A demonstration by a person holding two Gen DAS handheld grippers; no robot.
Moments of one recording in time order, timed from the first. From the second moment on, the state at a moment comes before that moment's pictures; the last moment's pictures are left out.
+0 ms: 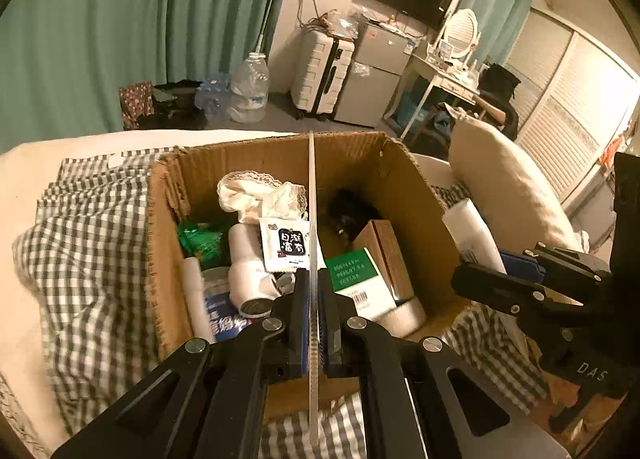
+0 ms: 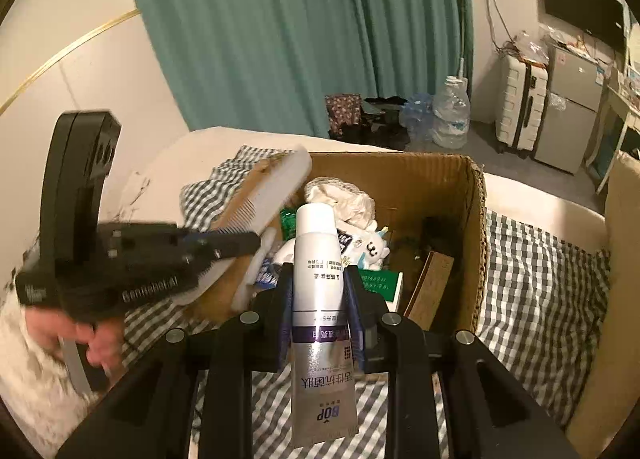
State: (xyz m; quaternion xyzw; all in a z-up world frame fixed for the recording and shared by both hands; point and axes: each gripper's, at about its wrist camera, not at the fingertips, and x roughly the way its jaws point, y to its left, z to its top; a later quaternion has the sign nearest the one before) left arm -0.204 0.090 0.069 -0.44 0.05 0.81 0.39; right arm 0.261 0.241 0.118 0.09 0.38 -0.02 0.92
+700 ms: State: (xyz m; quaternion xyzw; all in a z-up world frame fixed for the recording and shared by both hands) left arm -0.141 0.008 0.060 -0.27 0.00 0.92 0.27; right arm 0.194 0.226 0.098 0.08 0.34 -0.18 0.92
